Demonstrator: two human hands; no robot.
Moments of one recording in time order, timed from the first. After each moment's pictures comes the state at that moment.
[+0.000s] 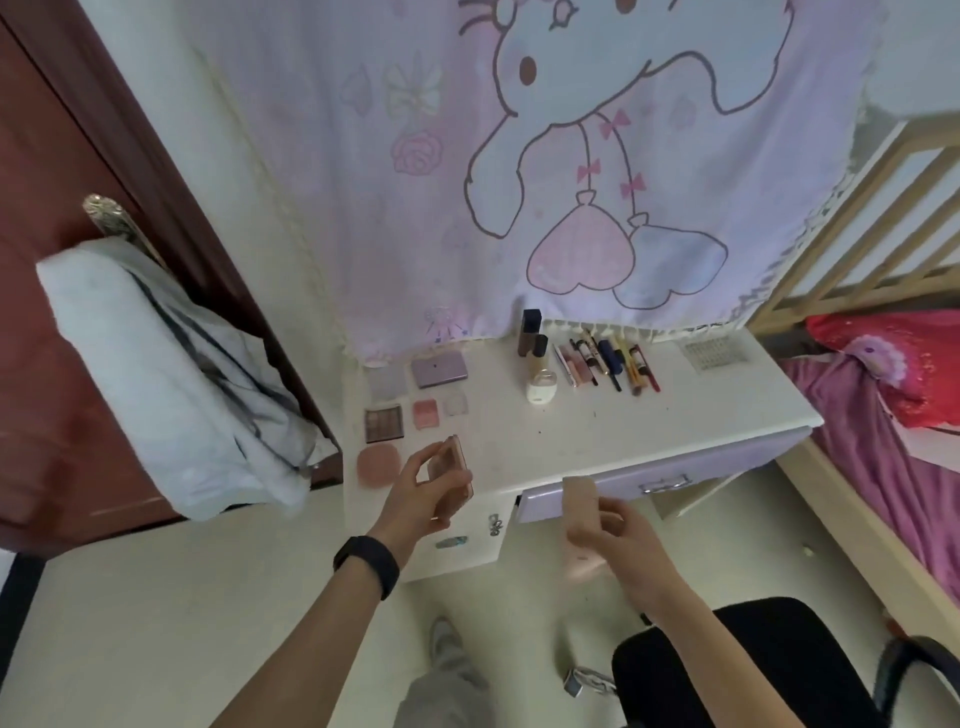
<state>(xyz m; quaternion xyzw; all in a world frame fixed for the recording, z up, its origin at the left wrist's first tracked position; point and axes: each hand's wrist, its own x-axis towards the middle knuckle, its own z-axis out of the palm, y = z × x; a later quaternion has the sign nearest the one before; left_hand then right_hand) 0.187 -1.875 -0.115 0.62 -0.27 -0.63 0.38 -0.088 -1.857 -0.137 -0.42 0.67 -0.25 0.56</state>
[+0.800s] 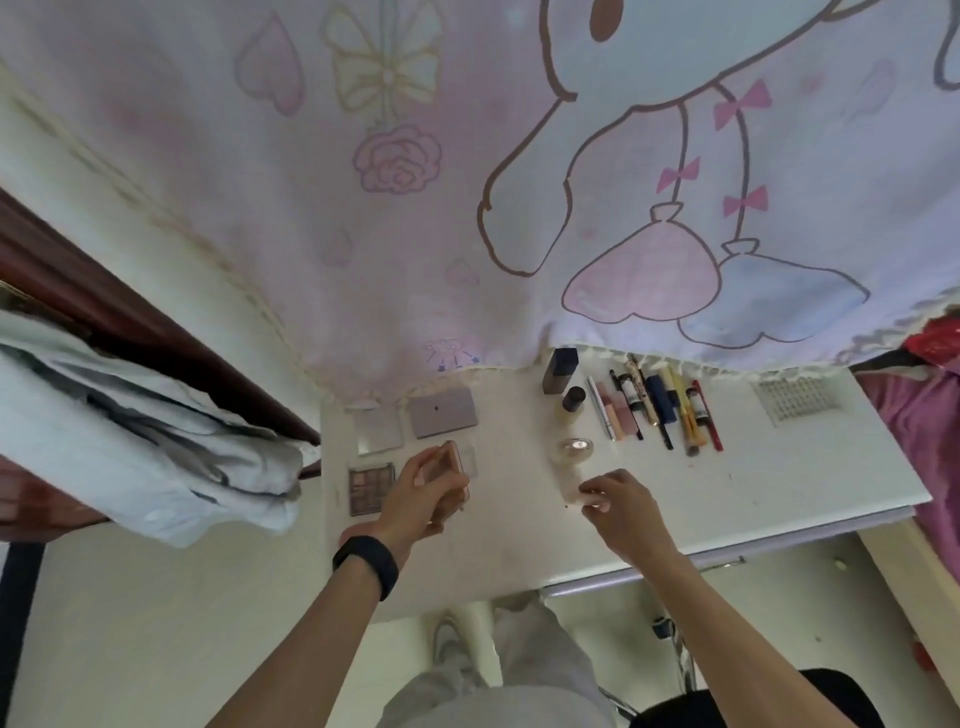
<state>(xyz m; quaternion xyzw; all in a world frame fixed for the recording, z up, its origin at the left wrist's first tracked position) 0.217 -2.071 -0.172 0.67 -0.19 -0.64 0.31 -0.071 -2.100 -0.225 -0.67 0.67 -0.03 0.32</state>
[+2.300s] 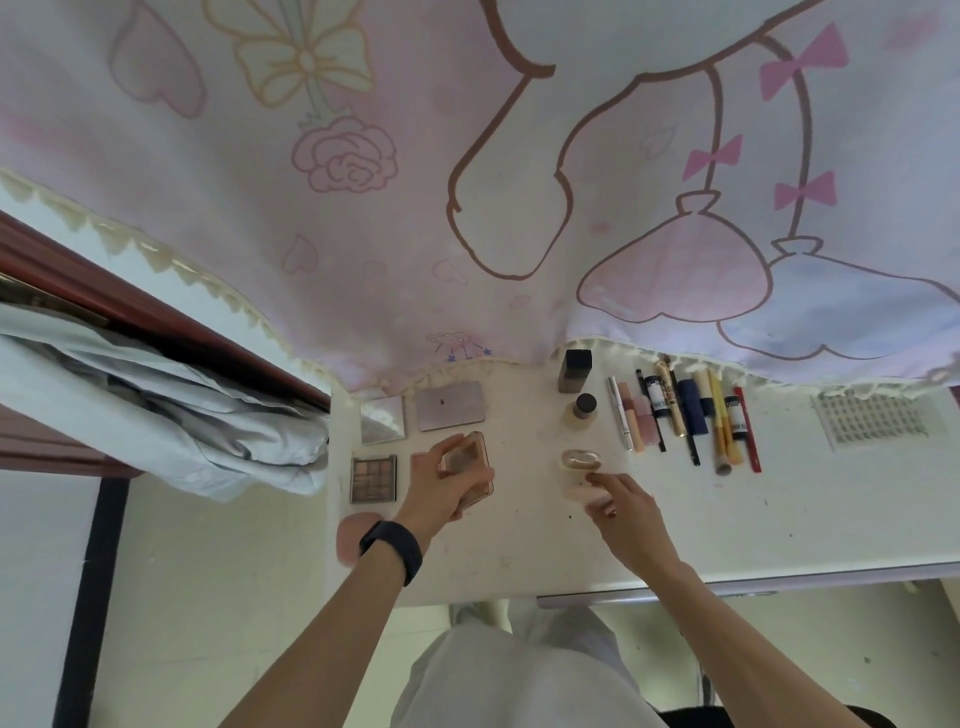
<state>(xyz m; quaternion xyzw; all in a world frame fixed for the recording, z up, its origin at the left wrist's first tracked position) 0.174 -2.107 -0.190 0.73 -0.18 -0.60 0.29 -0.097 -2.130 -0.289 -0.68 0.61 -0.07 0.40</state>
